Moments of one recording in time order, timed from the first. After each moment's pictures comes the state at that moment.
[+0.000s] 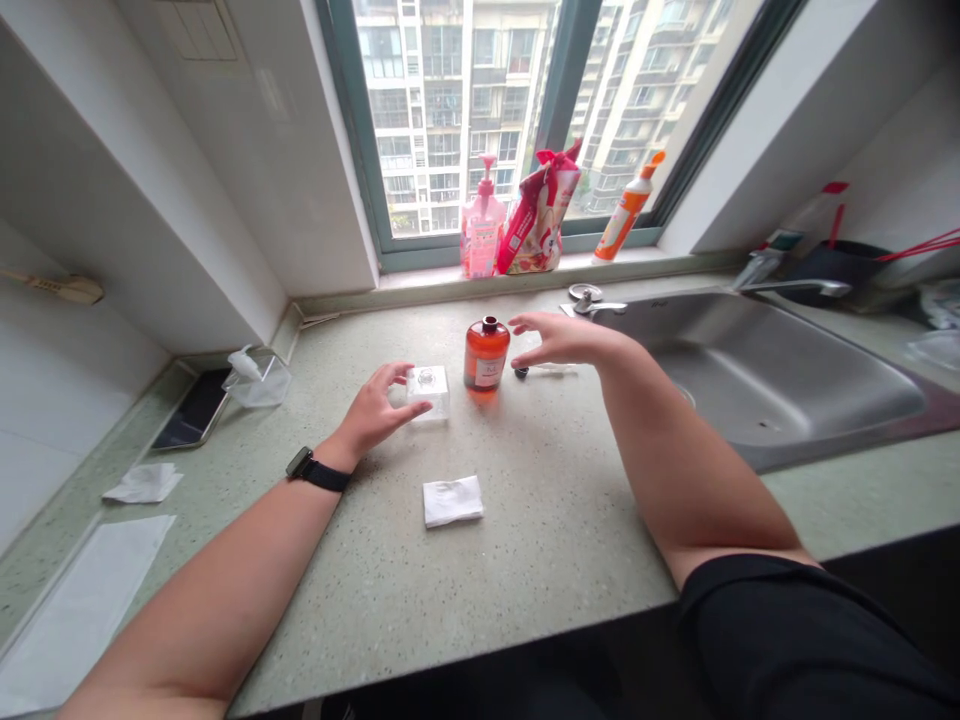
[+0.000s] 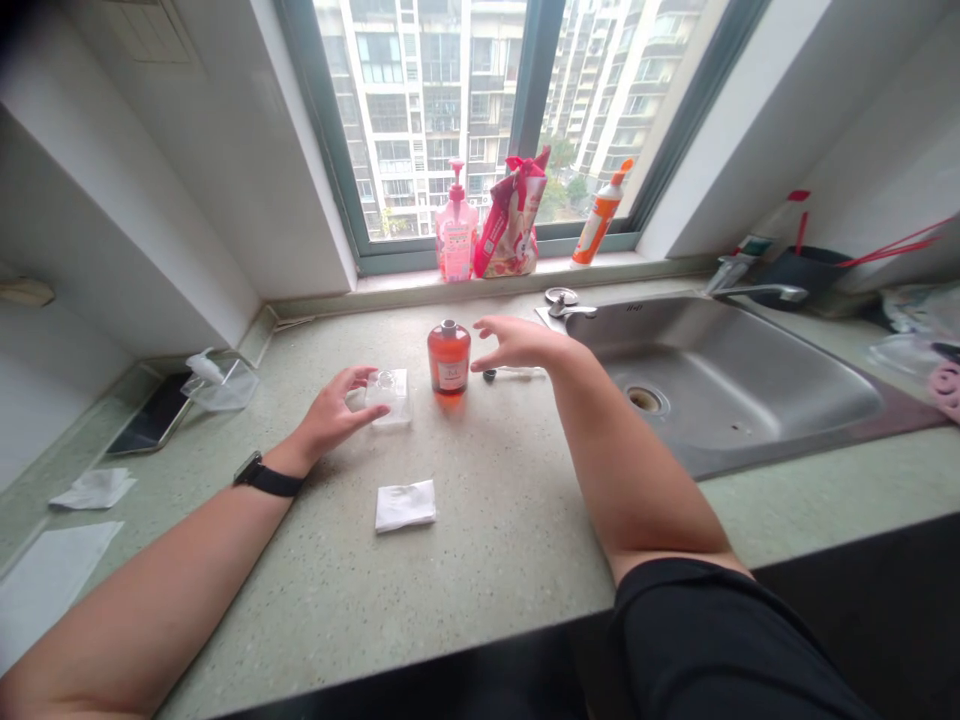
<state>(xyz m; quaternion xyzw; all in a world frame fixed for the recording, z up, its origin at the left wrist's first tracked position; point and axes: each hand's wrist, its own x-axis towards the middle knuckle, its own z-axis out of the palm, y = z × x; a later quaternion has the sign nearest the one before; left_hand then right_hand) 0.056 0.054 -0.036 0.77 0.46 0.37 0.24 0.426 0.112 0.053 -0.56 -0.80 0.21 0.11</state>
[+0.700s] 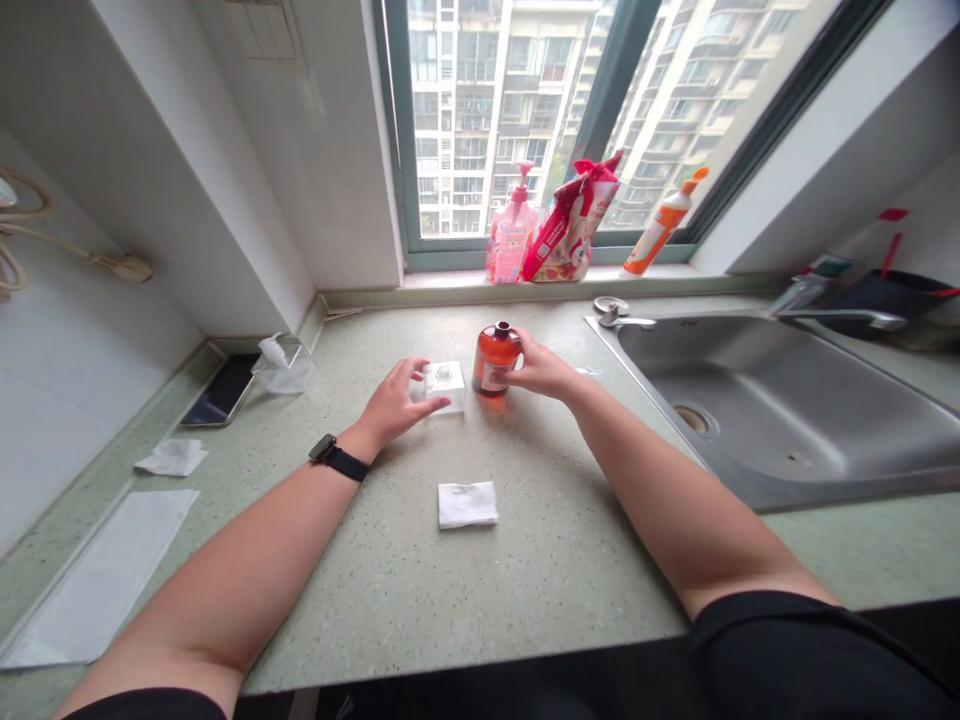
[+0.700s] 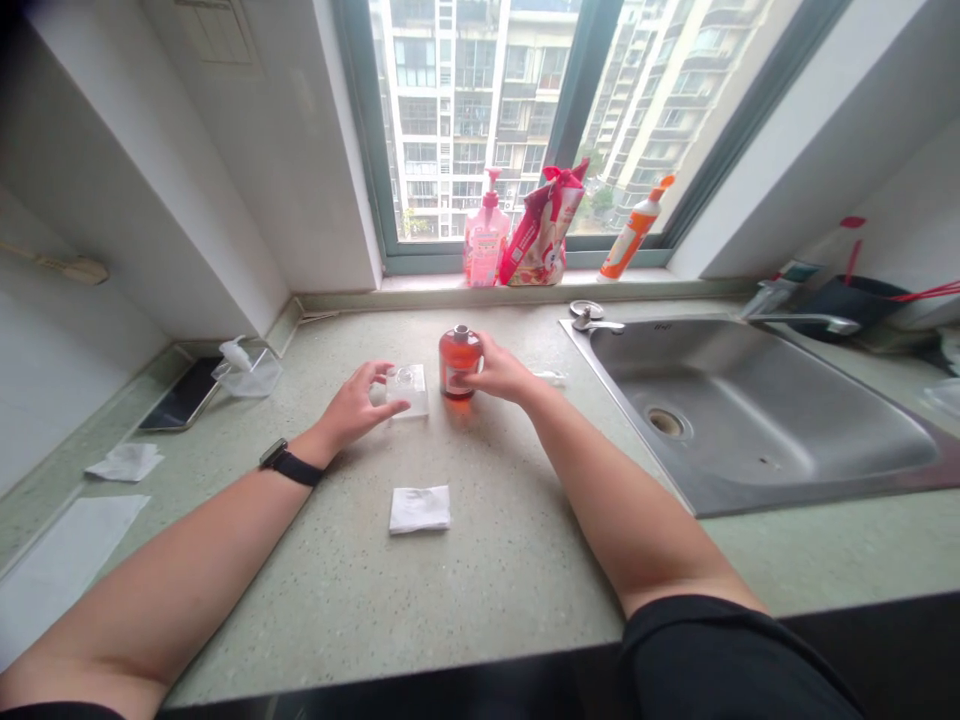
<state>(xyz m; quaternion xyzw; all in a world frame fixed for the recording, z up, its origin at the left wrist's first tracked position) 0.058 0.057 -0.040 0.76 0.49 0.36 0.22 0.363 0.109 -0.006 -0.51 -0.75 0.30 0.30</state>
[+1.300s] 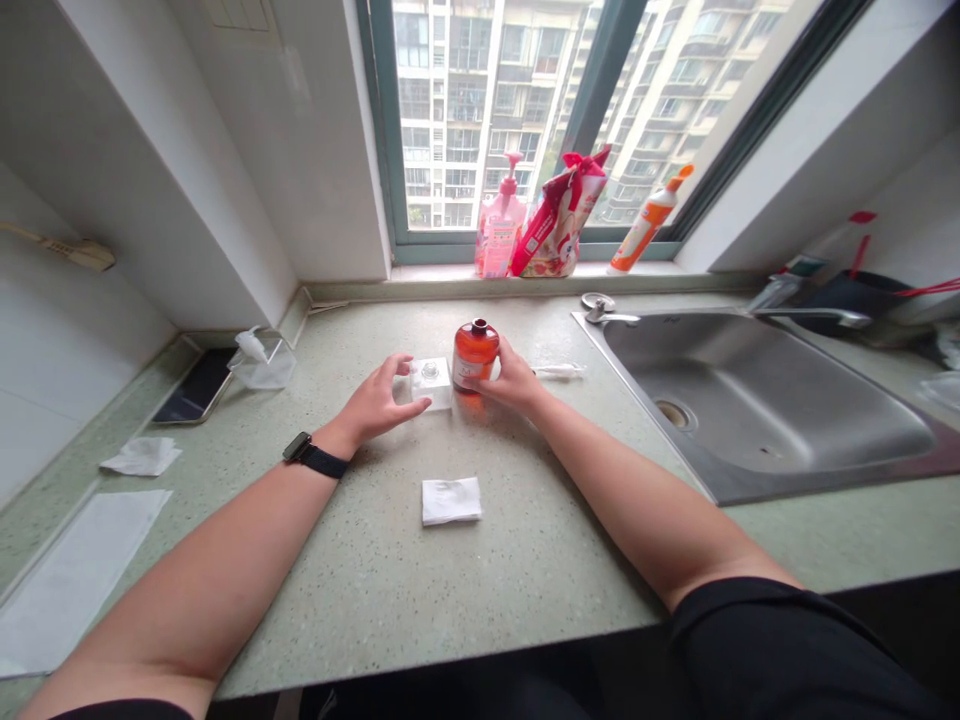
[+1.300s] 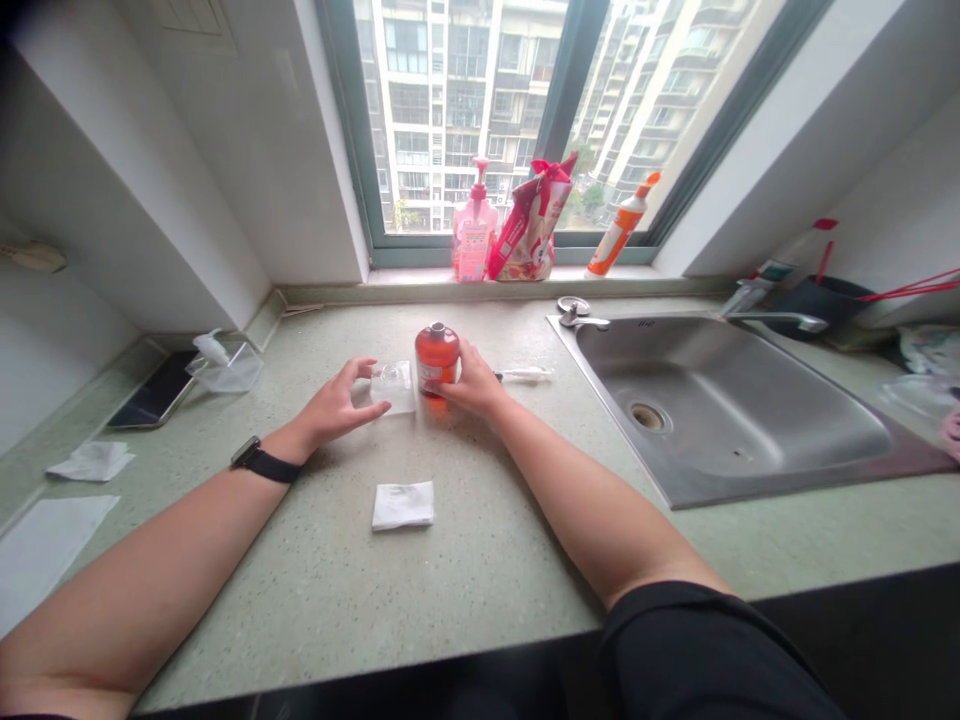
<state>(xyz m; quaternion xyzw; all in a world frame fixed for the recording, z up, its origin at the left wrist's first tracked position) 0.051 0.053 -0.036 0.78 0.50 0.31 0.23 0.338 0.094 -0.041 -0.50 -0.74 0.24 0.38</state>
